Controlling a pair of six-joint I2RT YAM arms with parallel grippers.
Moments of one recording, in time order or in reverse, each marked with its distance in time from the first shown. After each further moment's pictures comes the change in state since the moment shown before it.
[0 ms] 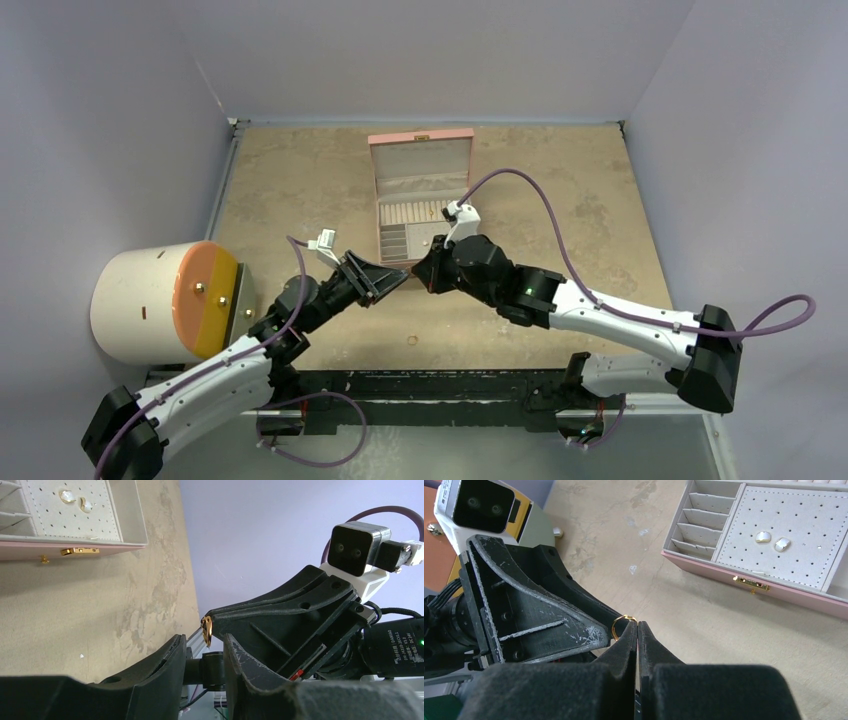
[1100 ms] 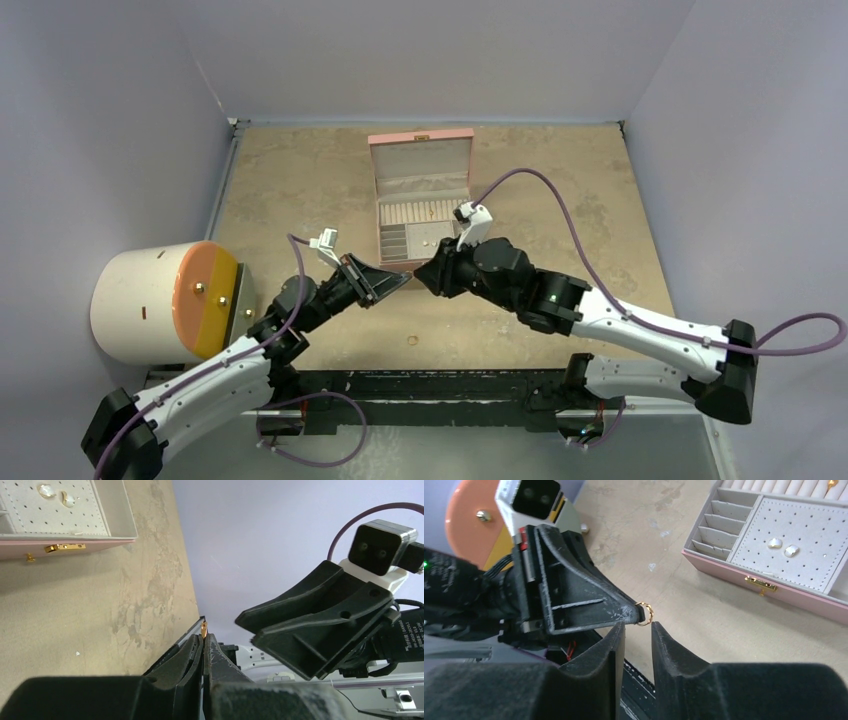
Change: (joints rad) left arm 0.000 -0.008 0.002 0.011 0.039 0.024; right arm 0.017 -0.098 -0.003 -0.035 -0.042 -0.032
